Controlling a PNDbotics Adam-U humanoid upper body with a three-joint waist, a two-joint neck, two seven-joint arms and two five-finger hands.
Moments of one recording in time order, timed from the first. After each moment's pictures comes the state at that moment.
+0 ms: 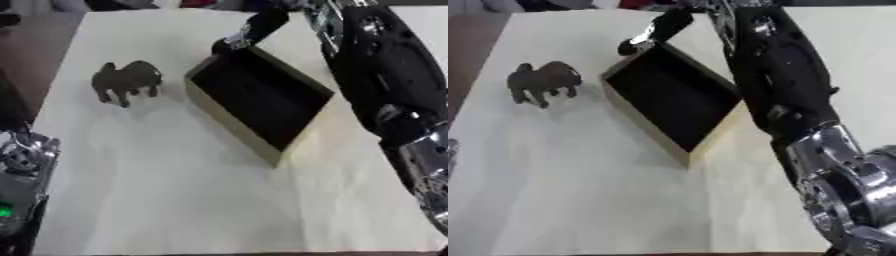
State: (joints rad) left arm -0.31 0.34 0.00 -1.98 -0.24 -0.20 0.73; right arm -1.46 -0.03 -0.02 -0.61 1.44 -0.62 0.32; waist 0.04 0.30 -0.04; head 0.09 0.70
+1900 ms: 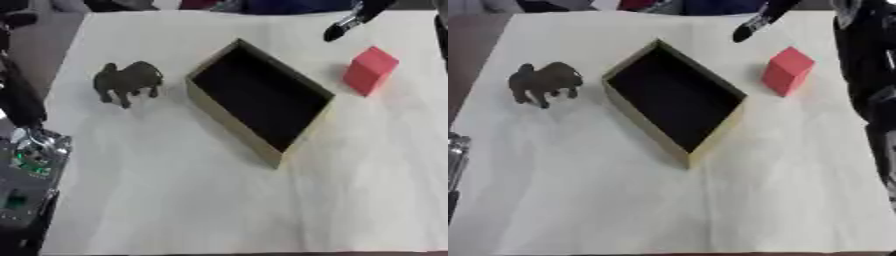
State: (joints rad) left arm -0.31 0.34 0.00 -1.98 -0.24 -0.20 0.73; right arm -1.41 -0.30 -0.10 -0.68 1.38 -0.43 0.67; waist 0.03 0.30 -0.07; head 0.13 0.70
